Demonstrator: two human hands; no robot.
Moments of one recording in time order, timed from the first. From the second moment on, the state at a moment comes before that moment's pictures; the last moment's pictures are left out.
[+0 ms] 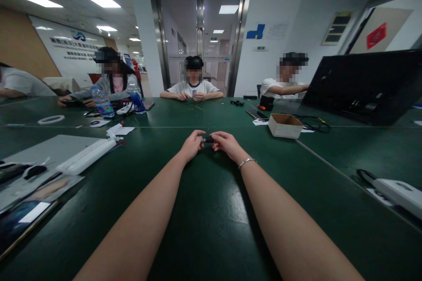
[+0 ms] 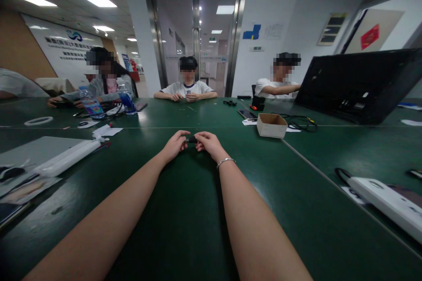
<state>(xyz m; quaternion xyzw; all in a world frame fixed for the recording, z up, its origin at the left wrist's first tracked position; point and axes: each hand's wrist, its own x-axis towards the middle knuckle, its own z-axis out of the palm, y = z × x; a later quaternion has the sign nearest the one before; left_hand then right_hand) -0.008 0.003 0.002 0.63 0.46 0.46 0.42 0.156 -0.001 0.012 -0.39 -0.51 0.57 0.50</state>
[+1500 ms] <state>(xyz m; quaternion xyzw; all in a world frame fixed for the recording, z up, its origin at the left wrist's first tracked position) -0.014 0.009 -0.004 0.67 0.42 0.51 0.33 0.155 0.003 0.011 -0.42 -0.56 0.55 0.45</state>
